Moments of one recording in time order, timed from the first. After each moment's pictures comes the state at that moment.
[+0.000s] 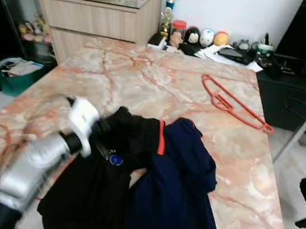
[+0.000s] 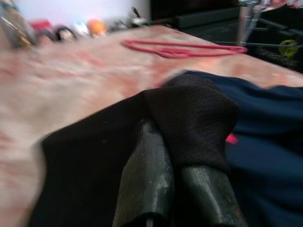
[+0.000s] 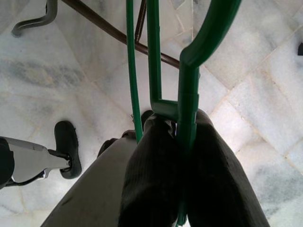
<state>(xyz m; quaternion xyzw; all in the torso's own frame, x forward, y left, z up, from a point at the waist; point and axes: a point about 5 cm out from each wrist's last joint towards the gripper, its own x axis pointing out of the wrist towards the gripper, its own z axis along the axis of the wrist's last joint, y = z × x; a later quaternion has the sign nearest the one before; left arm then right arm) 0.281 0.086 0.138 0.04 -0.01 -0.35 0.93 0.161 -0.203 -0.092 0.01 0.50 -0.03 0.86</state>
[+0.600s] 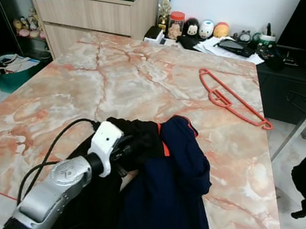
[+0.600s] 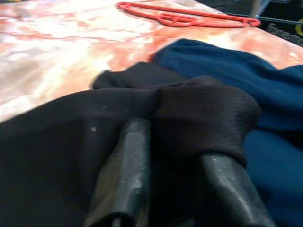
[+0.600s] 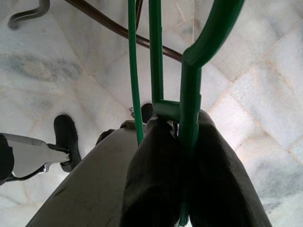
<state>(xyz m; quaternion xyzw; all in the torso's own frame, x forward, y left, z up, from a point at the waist) 0.272 0.079 0.128 0.04 0.03 -0.32 0.95 0.160 -0.202 -0.093 0.01 0.50 -0.02 0.86</state>
